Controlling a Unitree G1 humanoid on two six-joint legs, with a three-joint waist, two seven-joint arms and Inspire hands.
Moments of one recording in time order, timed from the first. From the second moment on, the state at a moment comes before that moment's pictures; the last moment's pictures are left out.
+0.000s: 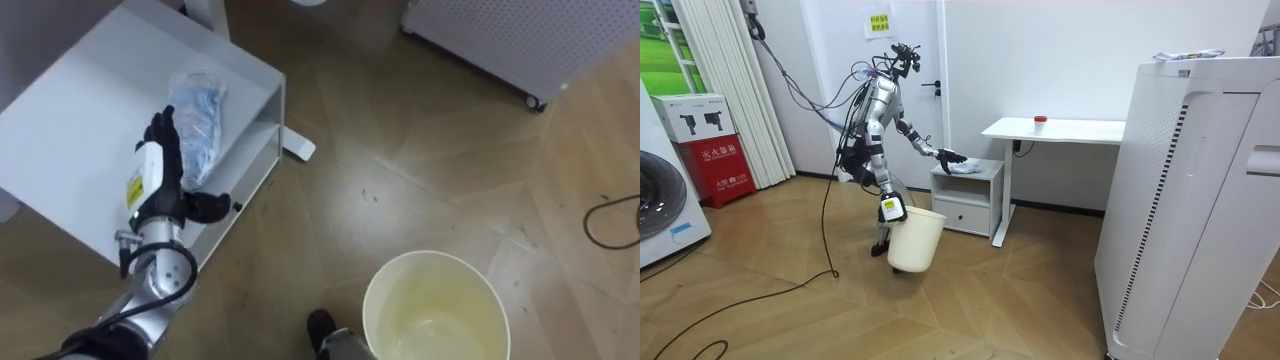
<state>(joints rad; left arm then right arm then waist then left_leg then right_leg) -0.71 0.34 -0.38 1.12 0.23 -0.25 0.65 -0.10 -0.38 0.31 1.01 0.64 -0.13 -0.07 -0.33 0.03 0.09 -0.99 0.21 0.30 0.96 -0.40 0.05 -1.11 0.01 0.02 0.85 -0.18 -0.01</state>
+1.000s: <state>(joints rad) -0.71 0.40 -0.50 1.22 0.45 -0.11 0.60 -0.09 -0.40 0.33 1.01 0.63 -0.02 -0.10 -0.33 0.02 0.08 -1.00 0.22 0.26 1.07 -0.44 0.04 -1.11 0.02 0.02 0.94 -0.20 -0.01</state>
